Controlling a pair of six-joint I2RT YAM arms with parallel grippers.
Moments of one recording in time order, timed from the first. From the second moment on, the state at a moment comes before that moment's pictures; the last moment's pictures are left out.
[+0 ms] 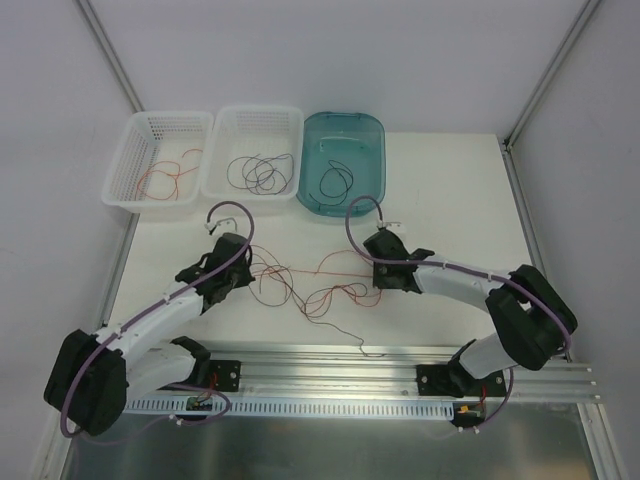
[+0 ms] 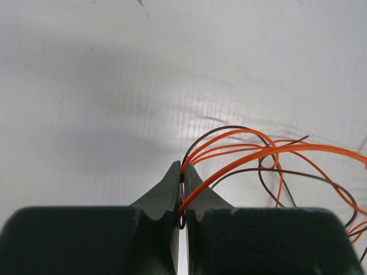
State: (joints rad) left arm -0.51 1.06 0.51 -0.32 -0.32 -0.62; right arm 0.75 1.49 0.74 -0.33 0.31 0.63
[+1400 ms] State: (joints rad) left arm -0.60 1.07 0.55 -0.35 -0.10 -0.60; right arm 1.08 1.72 1.01 -0.25 0.12 0.65
